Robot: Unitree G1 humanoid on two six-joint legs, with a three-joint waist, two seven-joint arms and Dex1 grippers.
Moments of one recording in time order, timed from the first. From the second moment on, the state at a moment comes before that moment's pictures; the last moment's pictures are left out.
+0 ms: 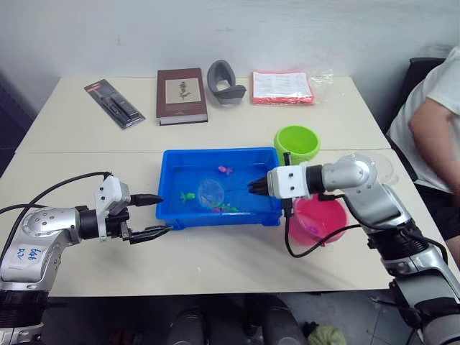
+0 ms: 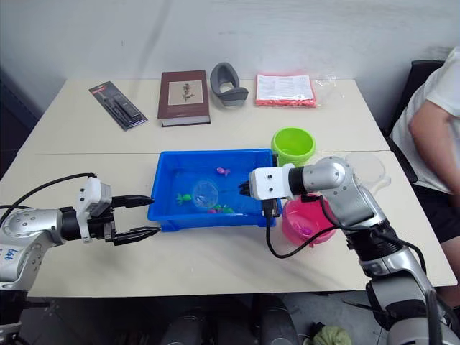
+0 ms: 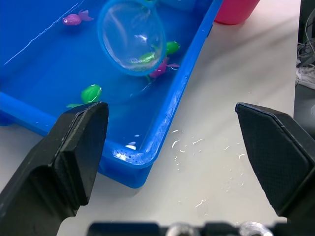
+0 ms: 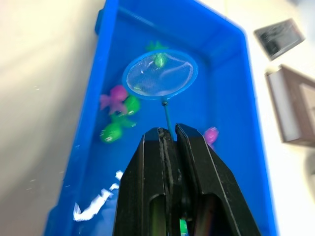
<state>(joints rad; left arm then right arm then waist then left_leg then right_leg) -0.15 0.83 0.19 -0.11 -0.47 0.39 -1.11 -0.70 -0.64 0.31 0.03 -0.04 -0.04 1.17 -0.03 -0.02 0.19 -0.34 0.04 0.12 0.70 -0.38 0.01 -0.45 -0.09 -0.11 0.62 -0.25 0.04</state>
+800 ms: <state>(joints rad) -0.11 0.85 0.22 -0.13 -0.47 0.39 -1.10 -0.74 -0.70 0.24 0.06 -0.02 -0.05 1.15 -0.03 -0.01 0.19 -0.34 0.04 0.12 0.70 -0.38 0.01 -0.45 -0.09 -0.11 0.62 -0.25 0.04</state>
